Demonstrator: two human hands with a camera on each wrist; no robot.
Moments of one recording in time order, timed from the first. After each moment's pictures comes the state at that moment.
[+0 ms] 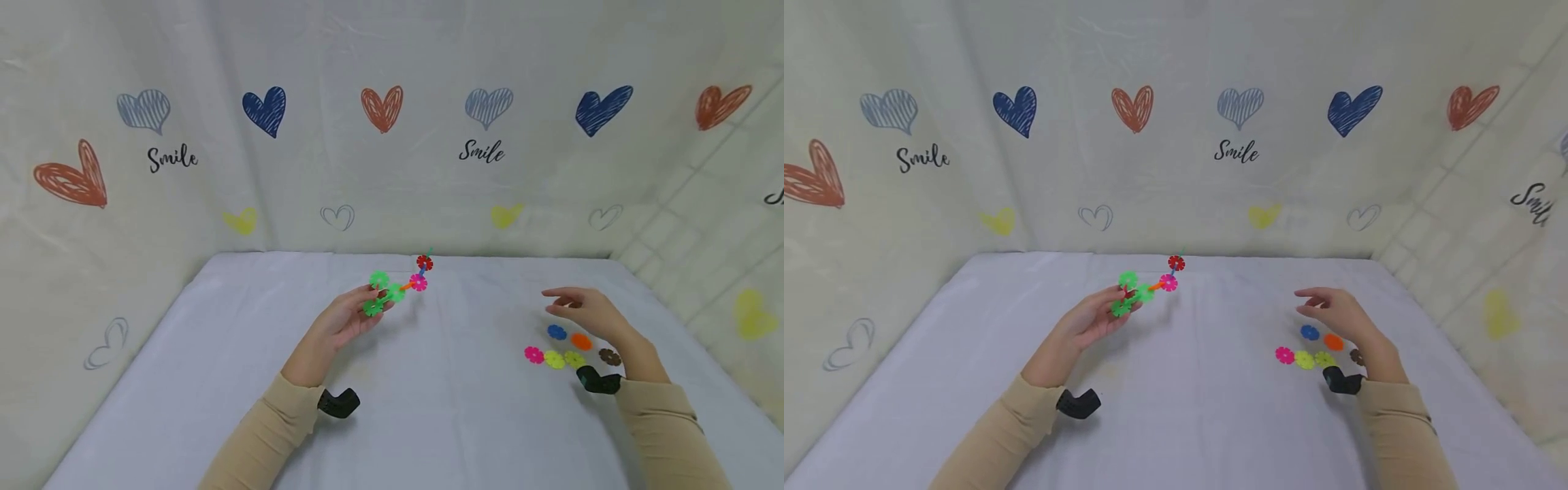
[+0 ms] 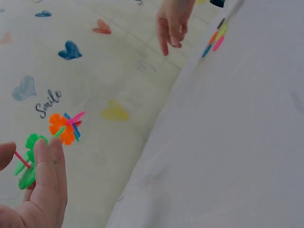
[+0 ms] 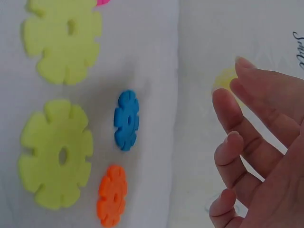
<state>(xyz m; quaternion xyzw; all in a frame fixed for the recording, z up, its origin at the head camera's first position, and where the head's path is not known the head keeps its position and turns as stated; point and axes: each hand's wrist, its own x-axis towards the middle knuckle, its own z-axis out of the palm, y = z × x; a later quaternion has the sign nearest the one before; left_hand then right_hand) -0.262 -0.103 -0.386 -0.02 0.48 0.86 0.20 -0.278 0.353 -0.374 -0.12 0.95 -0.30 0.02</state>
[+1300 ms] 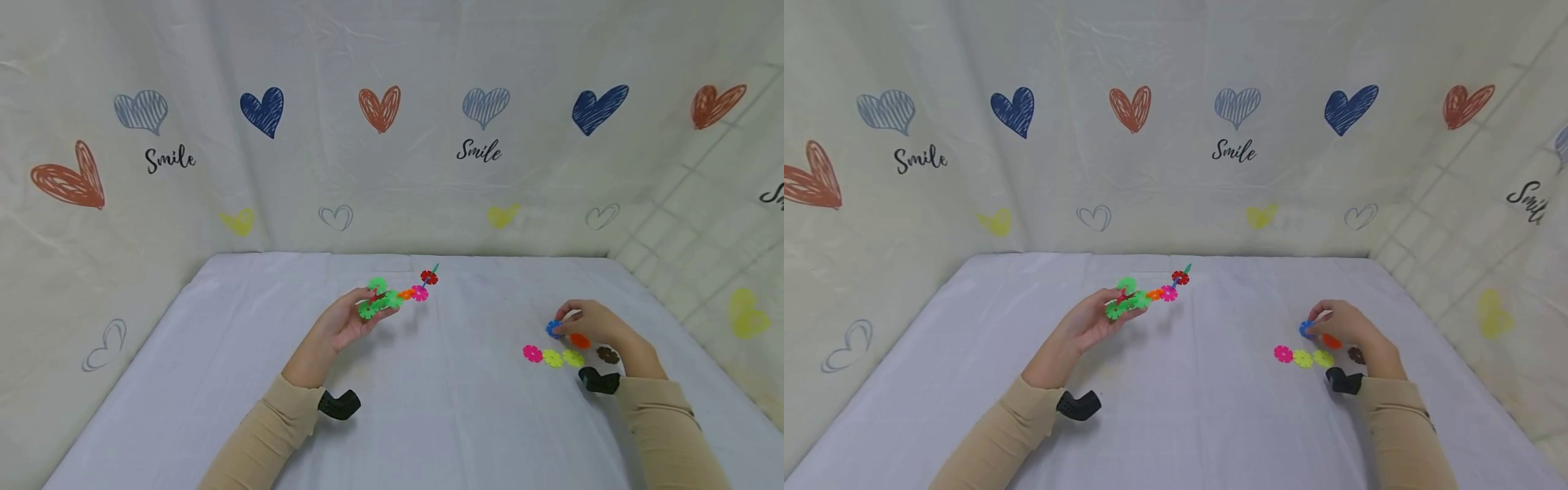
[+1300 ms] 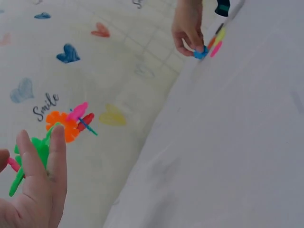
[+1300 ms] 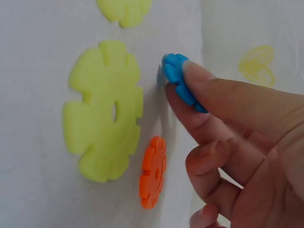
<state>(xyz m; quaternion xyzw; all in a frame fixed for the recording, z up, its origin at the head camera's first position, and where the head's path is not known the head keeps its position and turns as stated) -0.256 -0.101 -0.387 -0.04 0.39 0.89 0.22 -0.292 0.377 -0.392 -0.05 0.95 -0.27 0.14</state>
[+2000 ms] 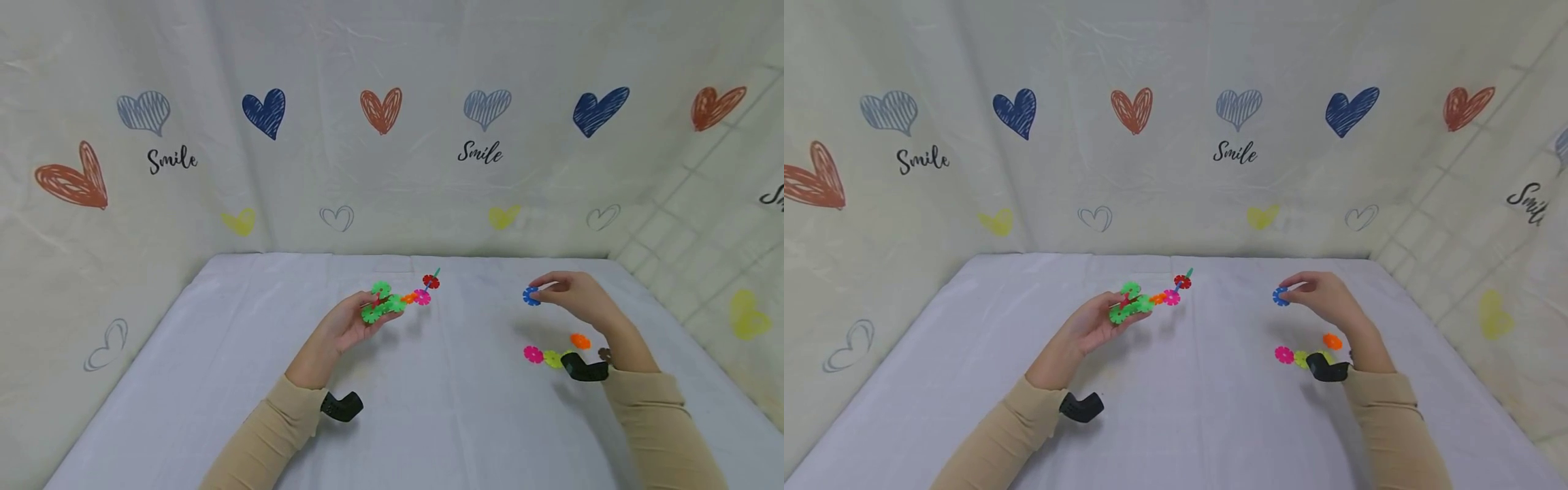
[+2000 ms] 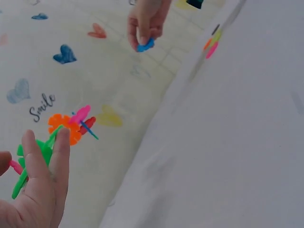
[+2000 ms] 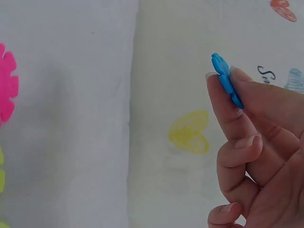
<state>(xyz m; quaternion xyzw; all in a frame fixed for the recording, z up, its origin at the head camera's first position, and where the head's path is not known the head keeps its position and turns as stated) -0.258 -0.099 -0.391 -0.02 0.39 0.89 0.24 -0.279 0.323 -0.344 -0.11 0.93 -0.34 0.03</state>
